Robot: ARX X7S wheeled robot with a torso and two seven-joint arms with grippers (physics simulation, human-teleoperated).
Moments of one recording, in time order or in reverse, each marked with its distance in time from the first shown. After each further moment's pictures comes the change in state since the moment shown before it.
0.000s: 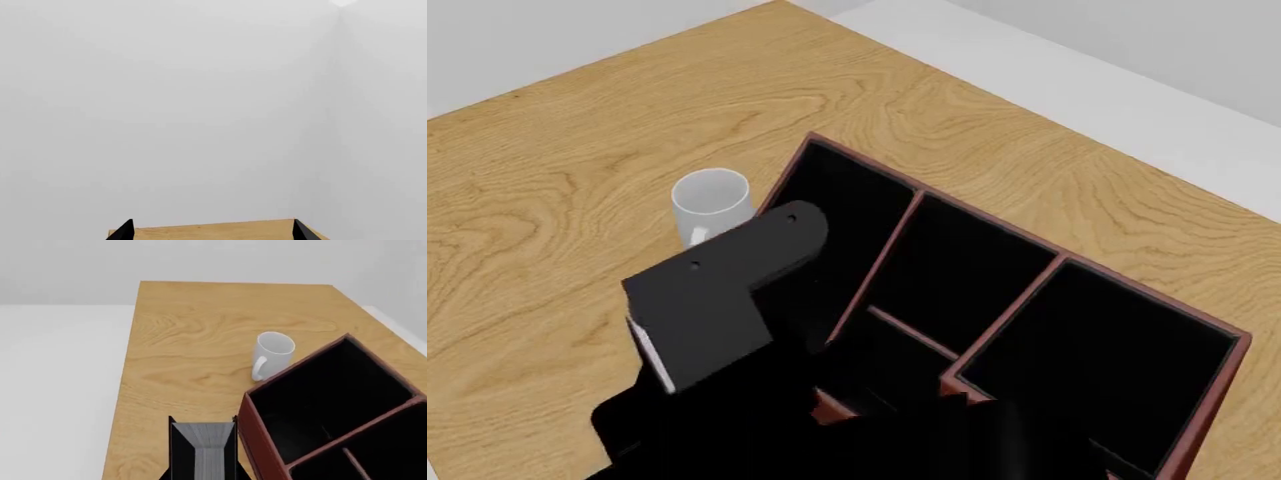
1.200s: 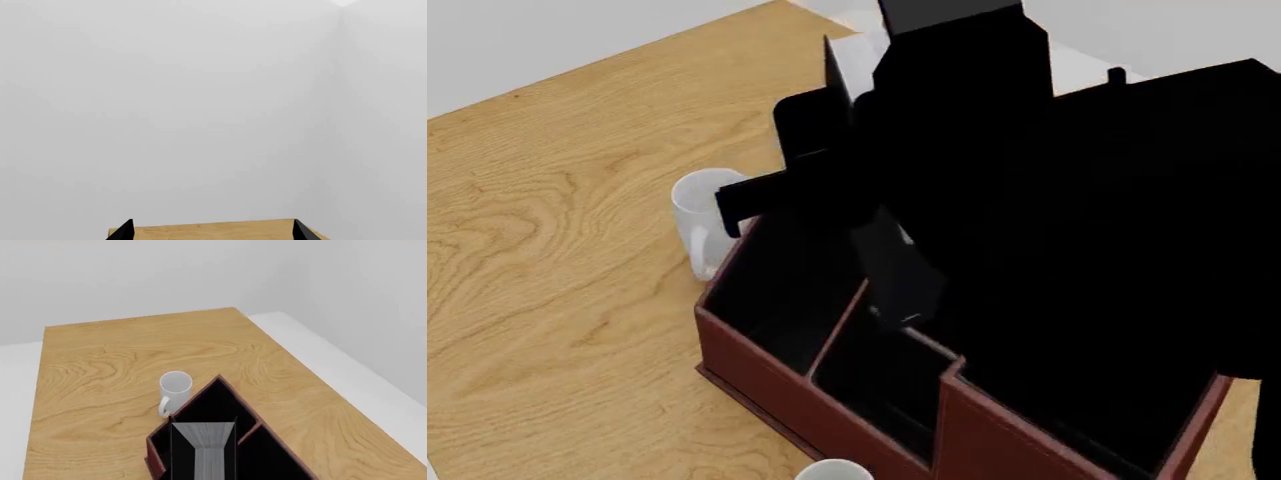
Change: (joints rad) left arm 0.002 -0.009 -0.002 0.000 -0.017 0.003 -0.009; right arm 0.490 0.193 0.083 0.306 0.453 0.080 0.266
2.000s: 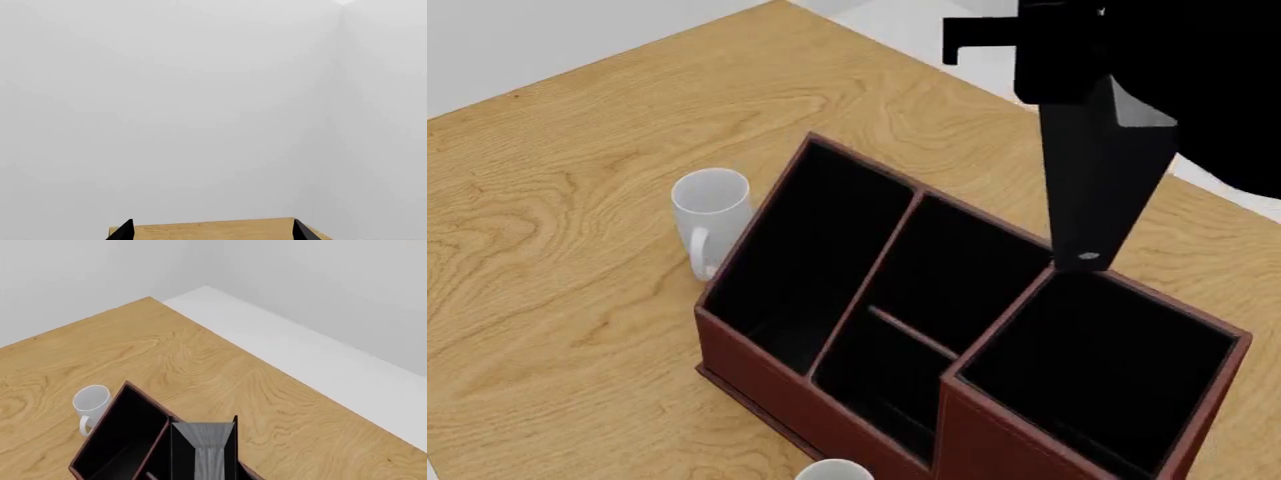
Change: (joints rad) left arm -0.002 -0.001 0.010 -0.015 0.004 0.010 -0.002; right arm 0.210 0.139 -0.062 0.317 0.098 0.017 0.121
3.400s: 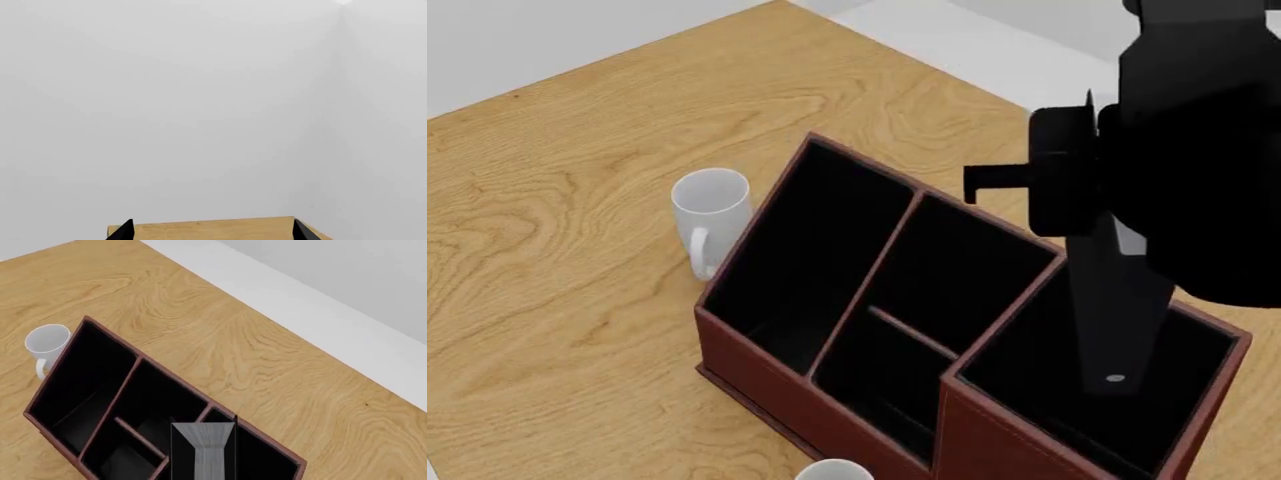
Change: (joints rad) left arm 0.003 -0.008 0.005 -0.005 -0.012 0.011 -0.003; right arm -0.136 0.068 -0.113 -0.039 0.068 -0.037 0.048
